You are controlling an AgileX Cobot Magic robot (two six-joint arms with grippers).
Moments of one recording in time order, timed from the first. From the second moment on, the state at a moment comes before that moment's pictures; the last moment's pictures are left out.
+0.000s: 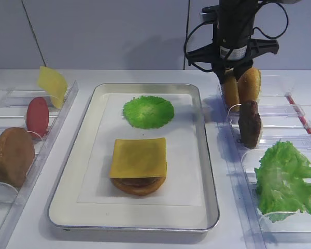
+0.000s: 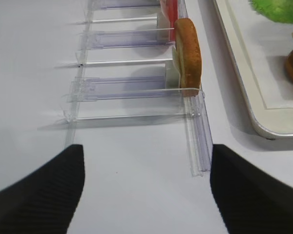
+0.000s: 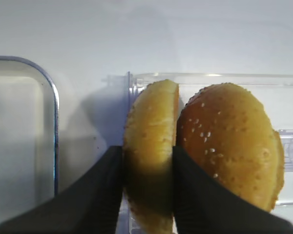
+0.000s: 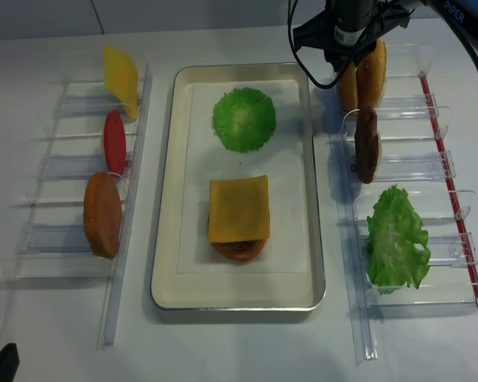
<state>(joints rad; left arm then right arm) -0.05 -0.02 -0.49 0.04 1.18 -0.03 0.37 2.09 -1.83 -0.23 1.14 0.44</state>
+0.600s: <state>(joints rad) -0.05 -0.02 -0.49 0.04 1.18 -0.03 0.37 2.04 -1.89 -0.17 1.18 0.44</state>
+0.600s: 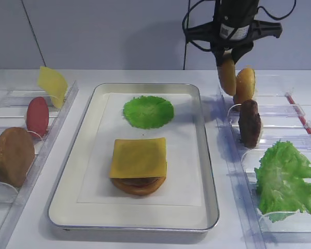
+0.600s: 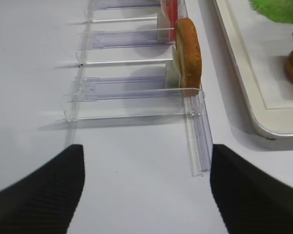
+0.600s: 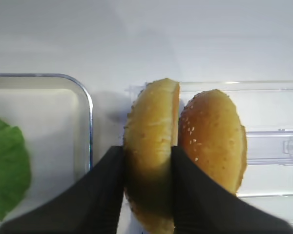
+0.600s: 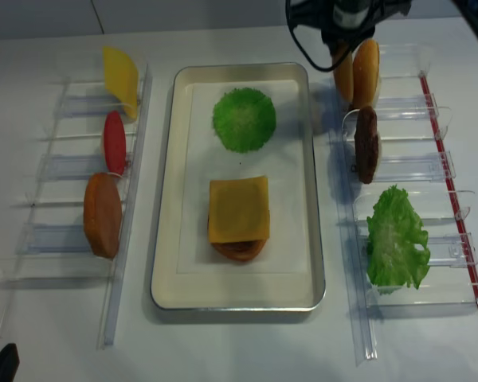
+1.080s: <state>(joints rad) -0.05 -0.02 -0.49 0.04 1.18 -0.03 0.37 1.92 -1.92 -0.04 1.24 0.34</state>
